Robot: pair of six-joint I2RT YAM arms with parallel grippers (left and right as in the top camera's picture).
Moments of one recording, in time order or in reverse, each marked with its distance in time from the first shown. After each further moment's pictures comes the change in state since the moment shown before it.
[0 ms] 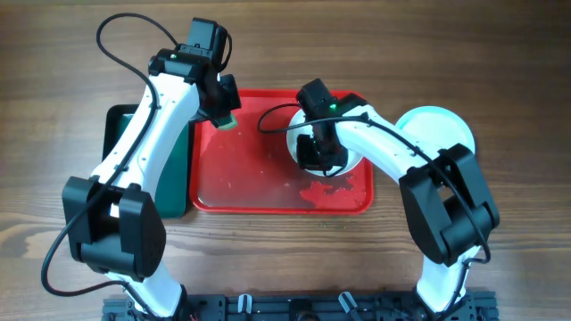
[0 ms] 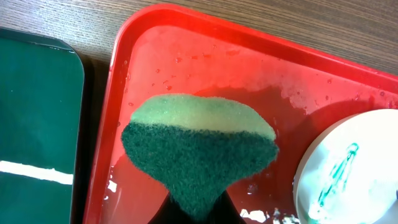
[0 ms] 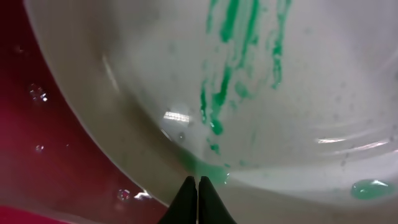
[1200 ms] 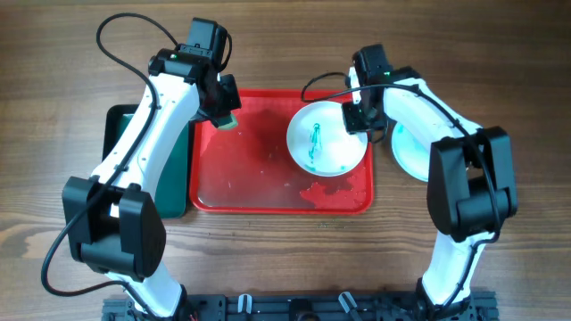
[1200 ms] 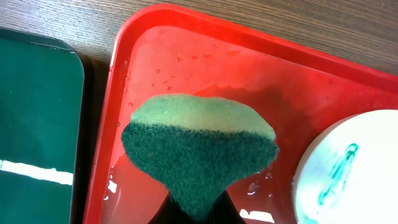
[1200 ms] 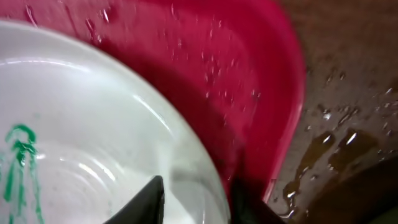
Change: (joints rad) left arm 0.000 0.000 0.000 0.000 0.000 0.000; right arm -0.280 0.066 0.080 0.090 0.174 -0.454
